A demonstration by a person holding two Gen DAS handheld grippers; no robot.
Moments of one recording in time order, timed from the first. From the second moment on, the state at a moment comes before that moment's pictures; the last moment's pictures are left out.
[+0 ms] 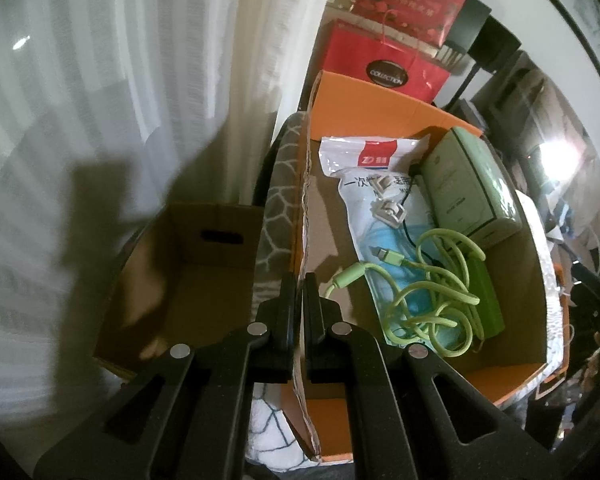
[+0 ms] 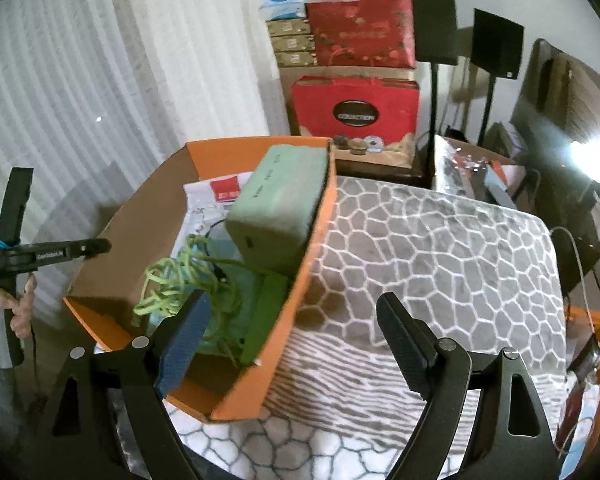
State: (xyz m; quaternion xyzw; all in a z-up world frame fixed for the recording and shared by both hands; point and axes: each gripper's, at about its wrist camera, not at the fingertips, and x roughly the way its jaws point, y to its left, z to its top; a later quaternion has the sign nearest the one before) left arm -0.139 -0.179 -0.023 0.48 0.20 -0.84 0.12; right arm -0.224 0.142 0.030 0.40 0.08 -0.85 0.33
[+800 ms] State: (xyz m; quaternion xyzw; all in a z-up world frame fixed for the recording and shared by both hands) left arm -0.115 -0.117 0.024 0.42 0.15 -0.89 0.12; right arm -0.194 0.210 0.039 0.37 0.07 -0.89 0.26
